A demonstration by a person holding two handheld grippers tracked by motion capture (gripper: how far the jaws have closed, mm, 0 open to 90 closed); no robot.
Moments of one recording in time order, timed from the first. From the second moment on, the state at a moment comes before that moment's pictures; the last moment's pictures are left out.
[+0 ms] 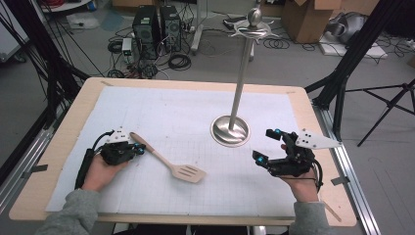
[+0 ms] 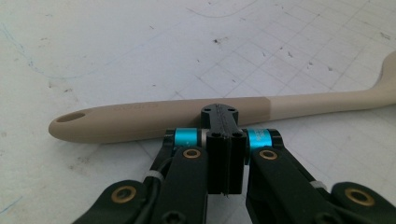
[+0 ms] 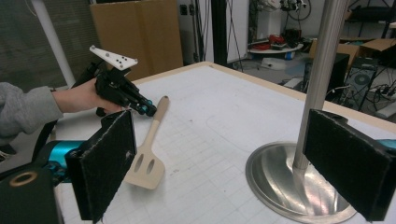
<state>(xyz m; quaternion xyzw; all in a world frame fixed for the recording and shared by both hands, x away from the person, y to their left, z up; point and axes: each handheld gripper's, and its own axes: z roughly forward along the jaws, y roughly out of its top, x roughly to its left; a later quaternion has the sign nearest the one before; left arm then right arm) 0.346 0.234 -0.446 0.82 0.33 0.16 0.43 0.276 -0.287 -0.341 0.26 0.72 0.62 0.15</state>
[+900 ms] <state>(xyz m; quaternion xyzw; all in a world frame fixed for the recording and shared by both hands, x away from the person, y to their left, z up) 0.378 0.204 -0.443 0.82 0.34 0.15 0.43 0.279 -0.282 -0.344 0.25 0.74 0.61 0.14</state>
